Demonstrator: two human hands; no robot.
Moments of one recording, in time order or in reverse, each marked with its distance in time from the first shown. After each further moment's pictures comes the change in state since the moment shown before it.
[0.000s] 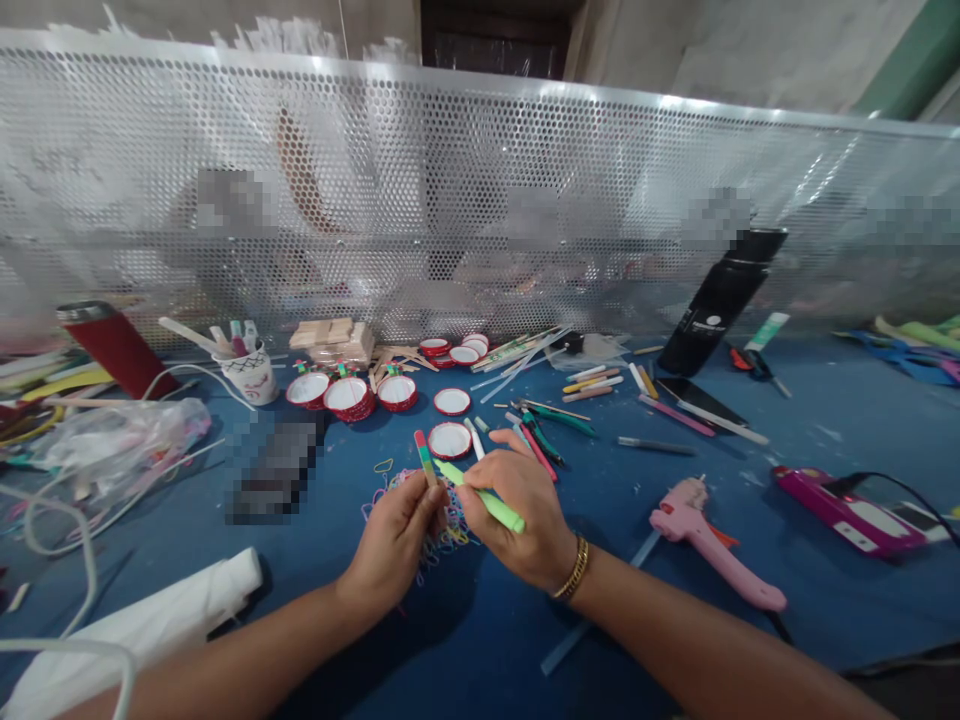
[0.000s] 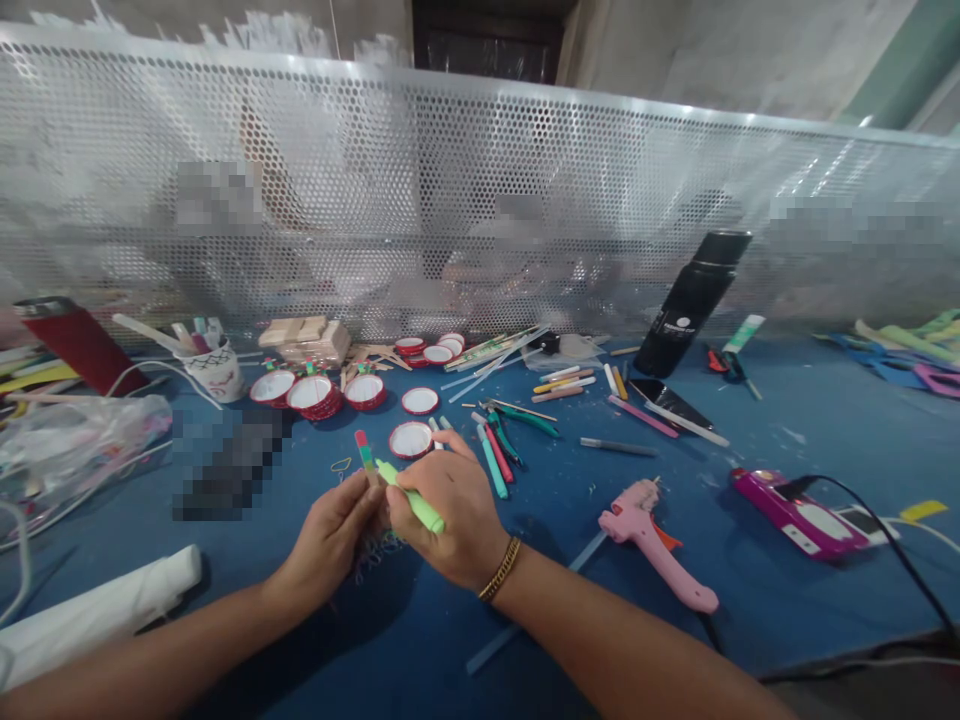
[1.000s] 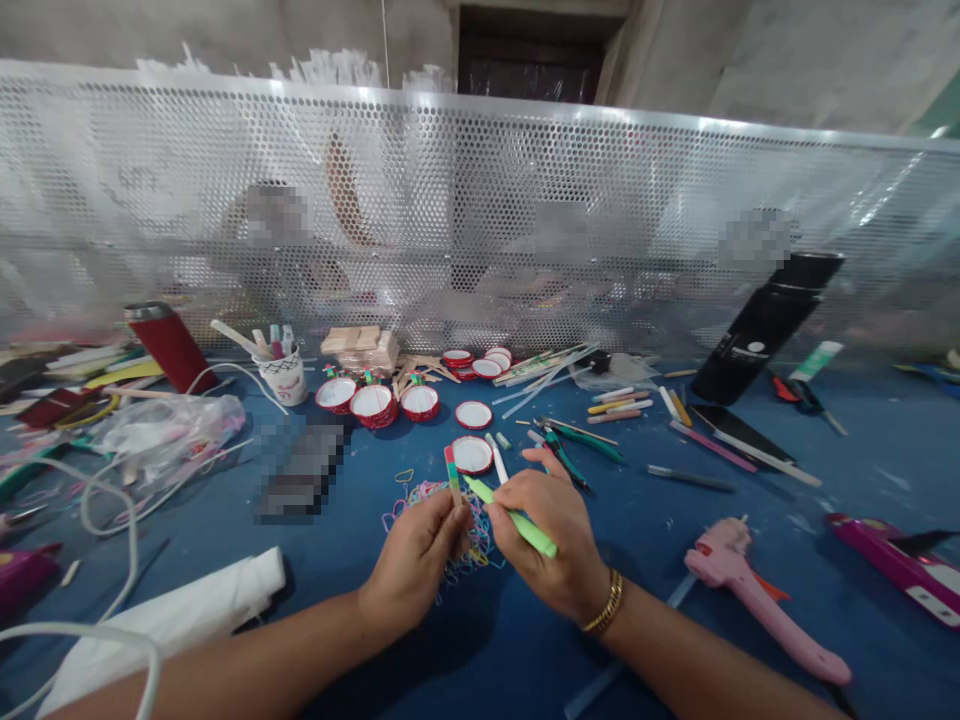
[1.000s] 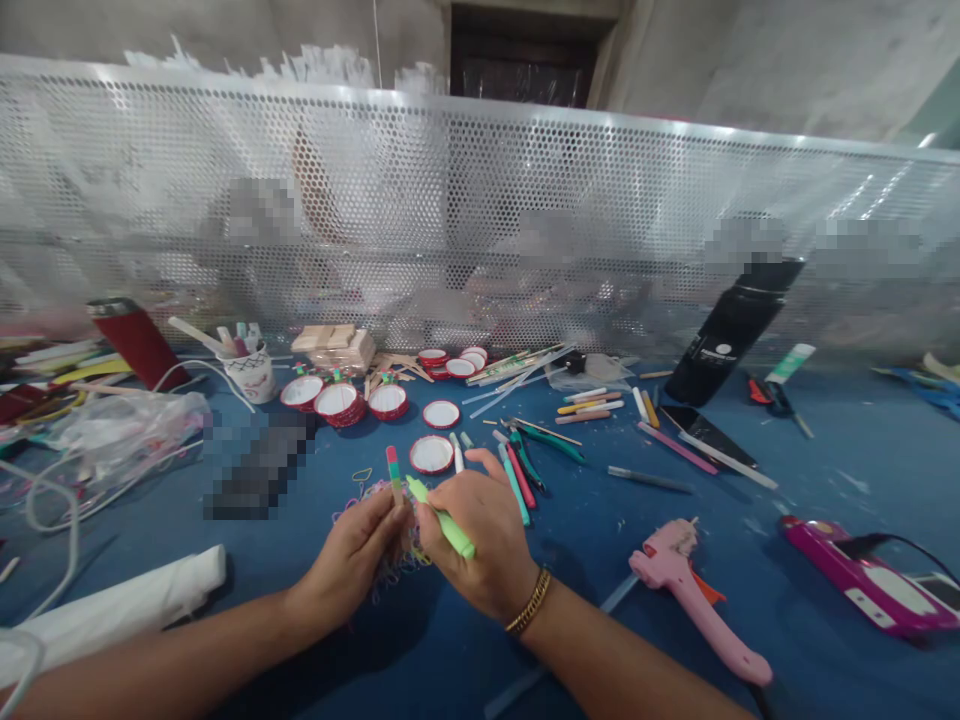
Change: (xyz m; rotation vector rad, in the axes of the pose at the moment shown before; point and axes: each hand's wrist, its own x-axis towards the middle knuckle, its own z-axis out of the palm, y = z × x) left_hand -0.004 -0.008 0.000 -0.001 -0.039 -0.011; right_hand -0.001 0.001 -0.002 -0.033 -0.004 -0.025
